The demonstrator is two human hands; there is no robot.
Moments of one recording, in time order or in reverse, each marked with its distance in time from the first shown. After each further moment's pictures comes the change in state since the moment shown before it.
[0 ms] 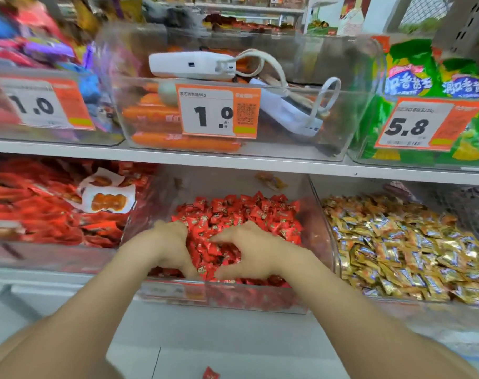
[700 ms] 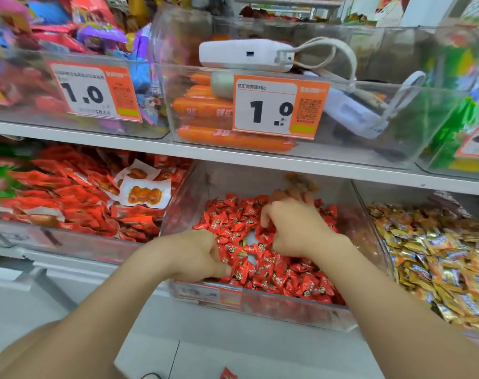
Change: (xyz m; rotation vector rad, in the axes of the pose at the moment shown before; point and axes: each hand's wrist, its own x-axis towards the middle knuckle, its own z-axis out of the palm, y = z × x) left_hand 0.003 -0.034 0.011 -0.182 -0.033 0.201; right_hand 0.022 -0.014 -0.041 -0.323 0.172 0.210
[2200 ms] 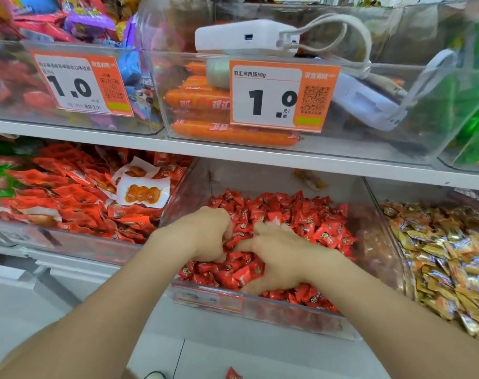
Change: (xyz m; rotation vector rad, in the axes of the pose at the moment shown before) left_hand 0.032 0.020 -0.014 0.169 0.126 -0.014; right_hand 0.003 -0.010 0.042 0.012 -0.259 -0.311
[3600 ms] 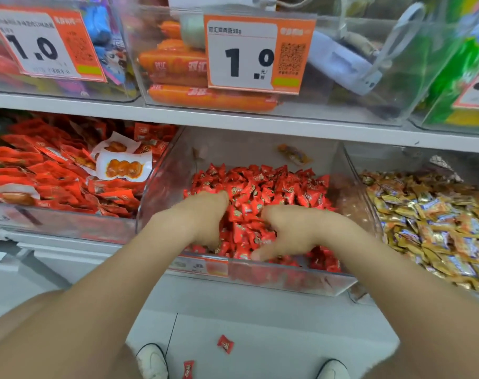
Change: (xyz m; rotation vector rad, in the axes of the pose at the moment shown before) left_hand -0.007 0.020 0.021 0.141 0.017 0.044; right_hand -0.051 0.006 -0.024 0.233 -0.187 0.253
